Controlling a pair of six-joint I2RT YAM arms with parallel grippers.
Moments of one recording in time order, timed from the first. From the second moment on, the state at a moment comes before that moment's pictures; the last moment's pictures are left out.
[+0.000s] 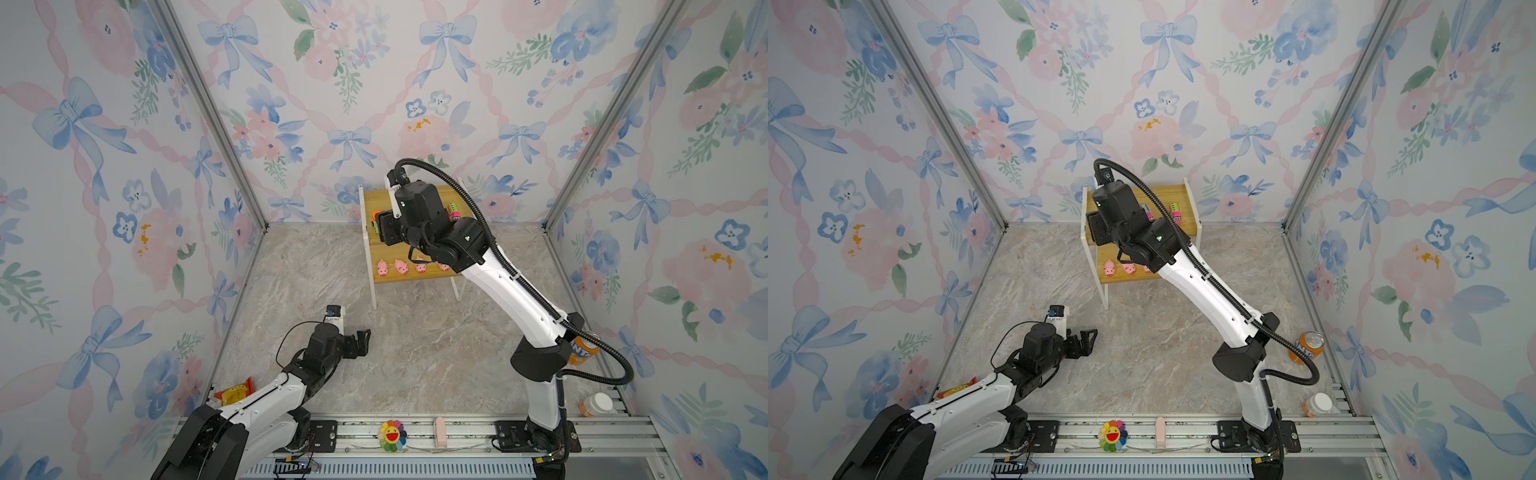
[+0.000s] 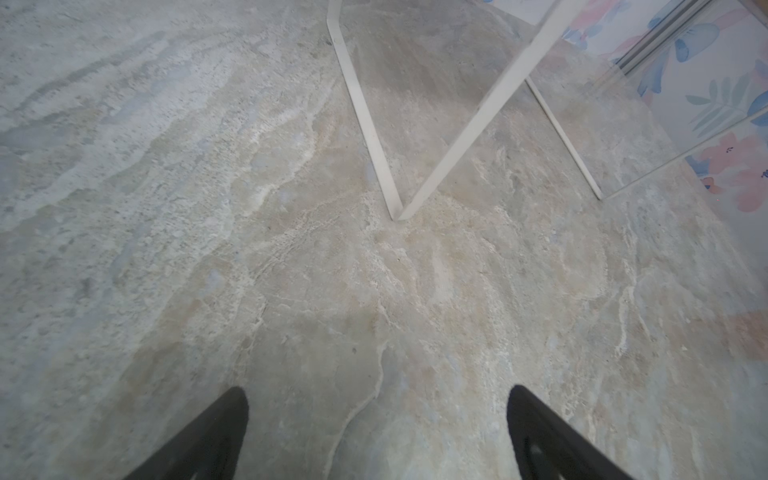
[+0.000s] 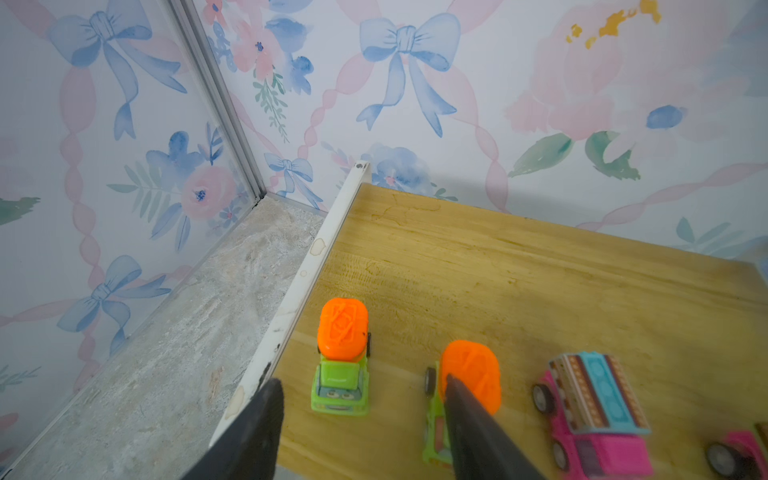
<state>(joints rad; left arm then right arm) -0.46 1.01 0.17 0.26 0.00 -0.44 0.91 1.99 2.48 -0.93 0.41 0.20</state>
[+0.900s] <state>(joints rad) -0.10 0.95 0.23 0.49 -0.03 -0.07 0.14 0.72 0.58 -0.31 0.12 0.09</state>
